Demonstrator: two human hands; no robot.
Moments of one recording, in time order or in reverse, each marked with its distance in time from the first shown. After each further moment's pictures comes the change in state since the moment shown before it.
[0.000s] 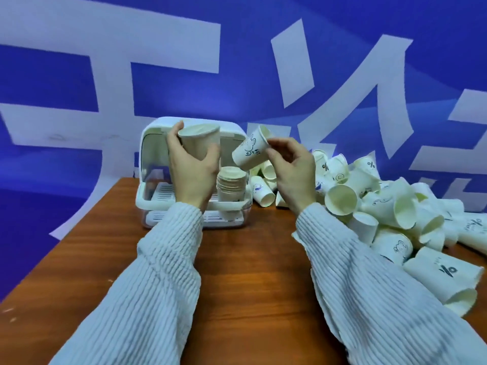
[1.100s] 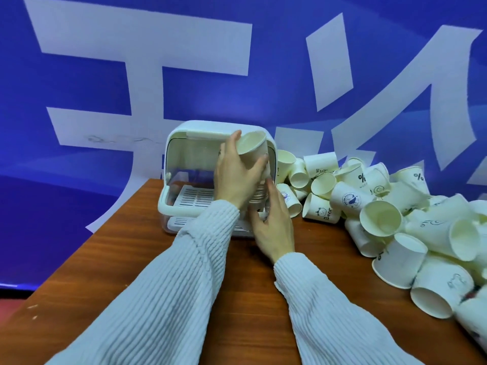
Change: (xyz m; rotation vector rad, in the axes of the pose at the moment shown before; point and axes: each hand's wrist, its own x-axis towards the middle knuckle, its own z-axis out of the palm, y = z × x) left_hand 0.022 -0.035 0.040 0.375 -0.154 0.107; right_hand -0.066 0.082 0.061 -0.253 -0.281 0.089
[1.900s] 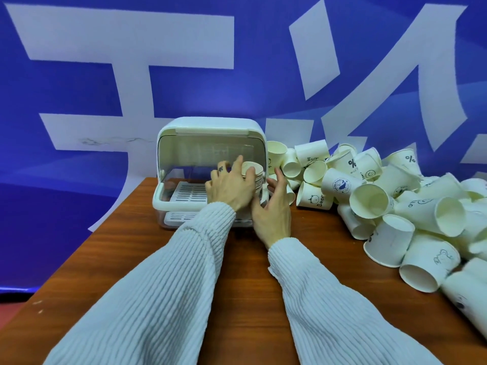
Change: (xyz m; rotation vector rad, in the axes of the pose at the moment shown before) left_hand -0.018 -0.017 0.016 0.606 -0.352 -0.145; right_hand -0.002 -0.007 -0.011 0.103 0.125 0.149
